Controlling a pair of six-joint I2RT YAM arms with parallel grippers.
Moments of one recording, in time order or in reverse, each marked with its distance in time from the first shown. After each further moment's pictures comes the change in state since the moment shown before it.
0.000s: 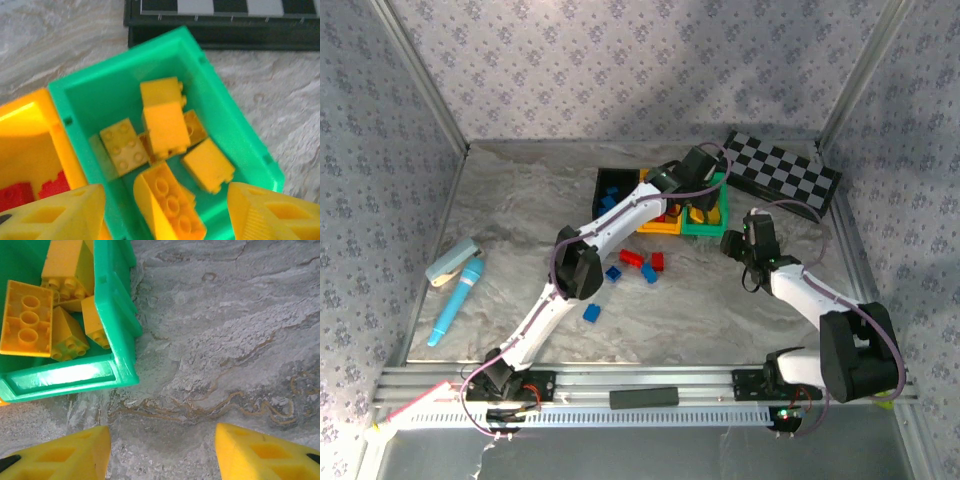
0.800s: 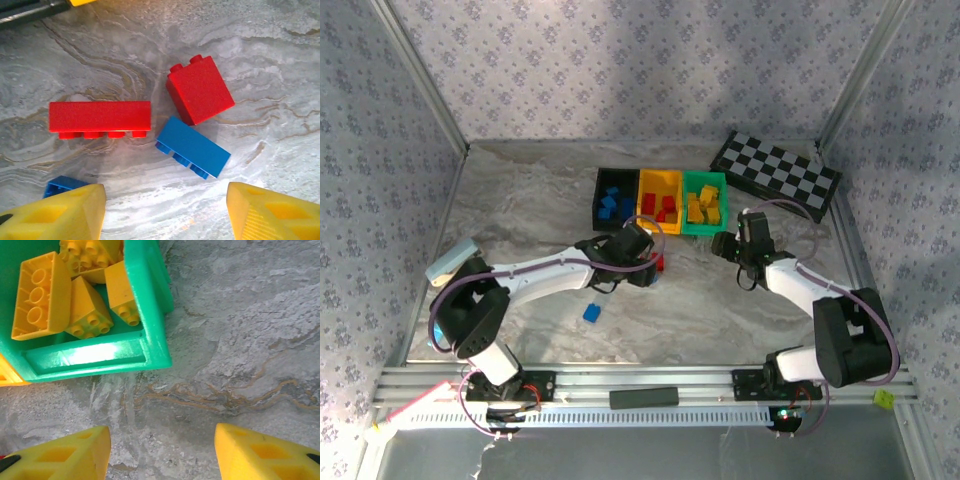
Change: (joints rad) left arm -0.056 -0.883 -1.465 0.416 0.035 -0.212; right arm 0.019 0.073 0.029 0.003 -0.106 0.027
